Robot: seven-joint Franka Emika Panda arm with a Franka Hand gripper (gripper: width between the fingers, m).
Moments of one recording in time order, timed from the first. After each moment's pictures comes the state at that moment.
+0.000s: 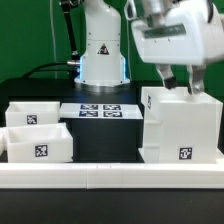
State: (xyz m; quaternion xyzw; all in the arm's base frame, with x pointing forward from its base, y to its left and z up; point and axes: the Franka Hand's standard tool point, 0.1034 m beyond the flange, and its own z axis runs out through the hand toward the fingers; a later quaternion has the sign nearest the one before) arm 0.586 0.076 0.155 -0.82 0.55 0.05 0.15
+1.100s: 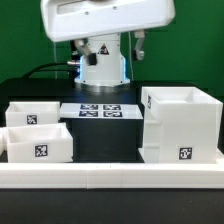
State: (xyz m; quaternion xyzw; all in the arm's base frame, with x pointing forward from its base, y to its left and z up) arm 0.556 -0.033 0.158 -0.98 0.18 0.03 0.10
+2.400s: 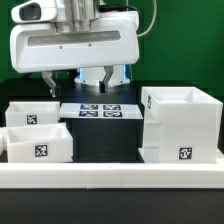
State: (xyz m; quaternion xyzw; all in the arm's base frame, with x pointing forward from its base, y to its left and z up) arm 0.547 -0.069 0.107 -1.00 -0.02 0.01 0.04
